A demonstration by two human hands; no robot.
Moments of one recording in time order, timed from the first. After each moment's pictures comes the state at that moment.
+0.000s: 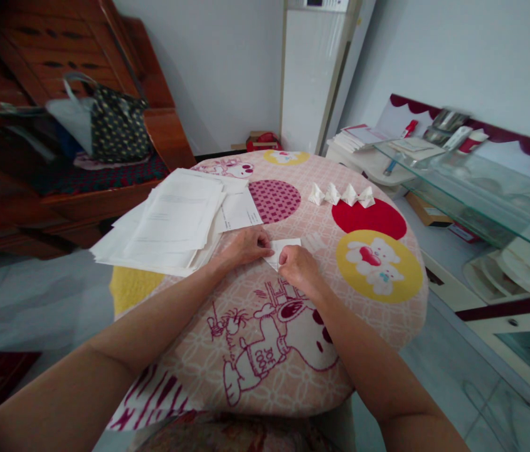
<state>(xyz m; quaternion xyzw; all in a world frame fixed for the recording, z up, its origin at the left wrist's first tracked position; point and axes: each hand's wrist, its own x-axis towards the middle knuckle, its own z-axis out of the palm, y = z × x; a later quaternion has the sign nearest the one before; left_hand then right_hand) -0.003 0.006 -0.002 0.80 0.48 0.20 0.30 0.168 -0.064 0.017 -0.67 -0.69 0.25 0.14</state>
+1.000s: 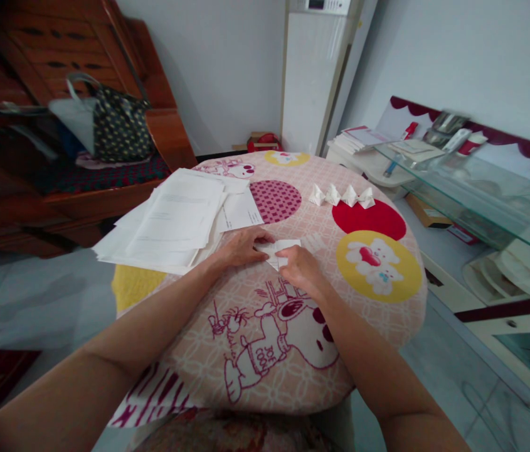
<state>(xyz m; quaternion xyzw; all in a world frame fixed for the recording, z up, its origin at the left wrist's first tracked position) -0.020 0.005 -0.001 0.84 0.42 0.20 0.28 0.174 -0.063 0.019 -0.63 -0.72 0.27 0.11</state>
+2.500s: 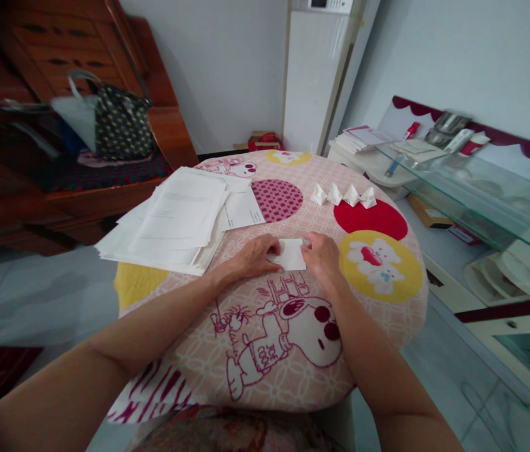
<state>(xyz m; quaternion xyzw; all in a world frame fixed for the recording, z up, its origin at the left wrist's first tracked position) 0.002 -0.018 -0.006 0.86 0.42 0.18 0.25 0.205 -0.047 0.016 -0.71 -0.64 0.15 0.23</state>
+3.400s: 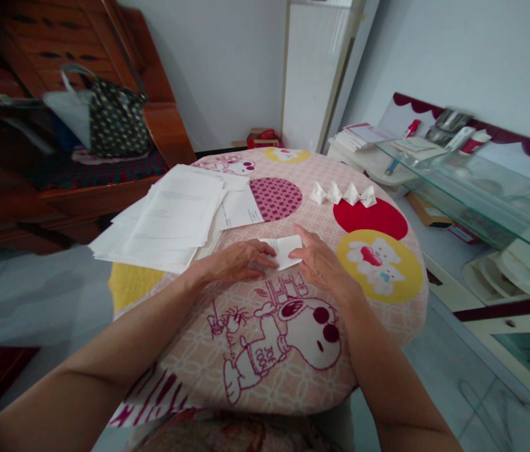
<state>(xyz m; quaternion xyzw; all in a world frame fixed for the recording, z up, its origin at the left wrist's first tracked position) -0.034 -0.020 0.020 0.95 0.22 0.06 0.21 0.225 -0.067 0.020 -0.45 -0.87 0.09 0.19</state>
